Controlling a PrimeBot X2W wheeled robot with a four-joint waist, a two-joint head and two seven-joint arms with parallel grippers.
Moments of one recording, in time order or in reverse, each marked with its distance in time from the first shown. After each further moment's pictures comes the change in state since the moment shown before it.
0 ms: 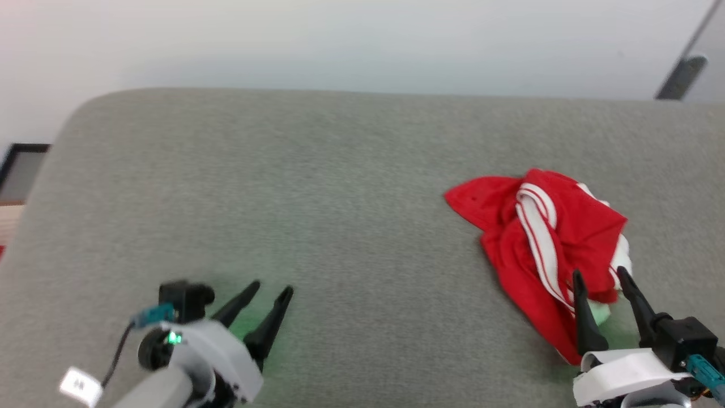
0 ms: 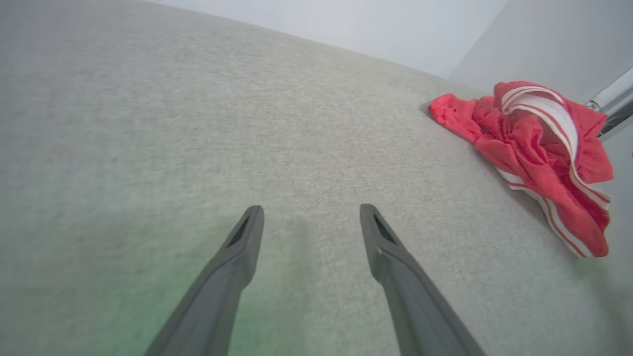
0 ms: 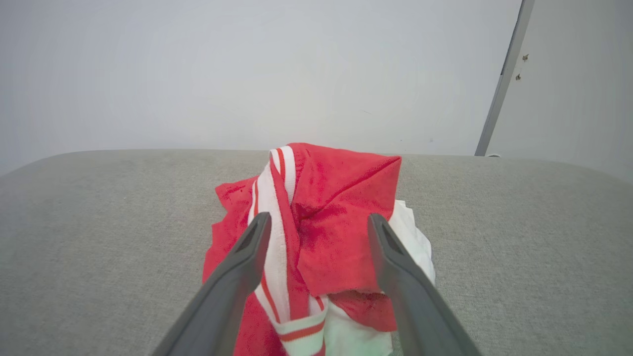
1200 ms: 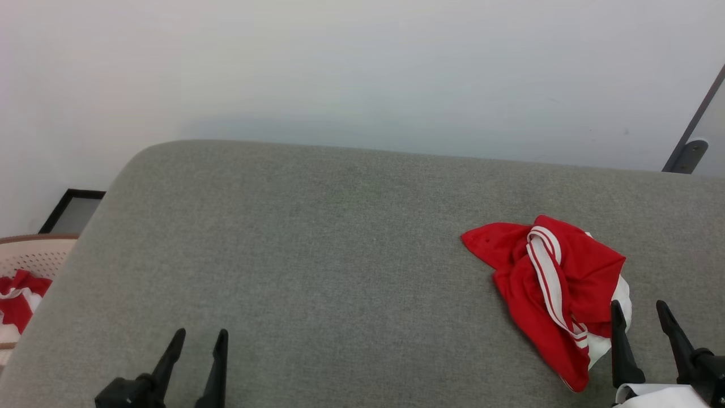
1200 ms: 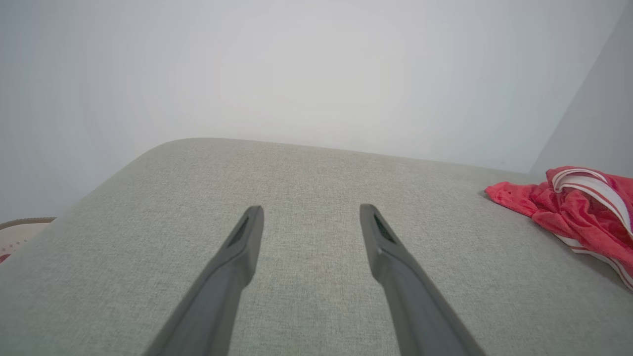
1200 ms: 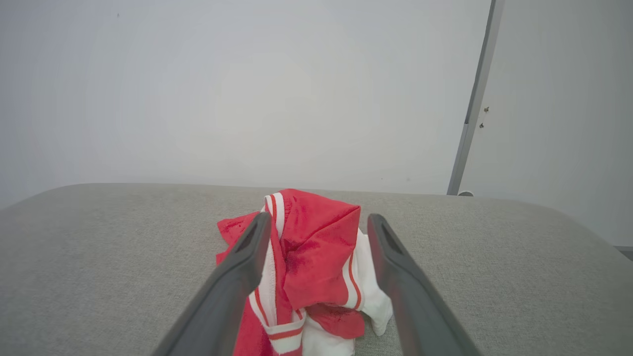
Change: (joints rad) left arm 0.557 -0.290 0.822 -0.350 0.745 0.000 0.000; right arm 0.114 -0.033 -0.073 -0.056 0.028 0.000 0.000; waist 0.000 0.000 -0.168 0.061
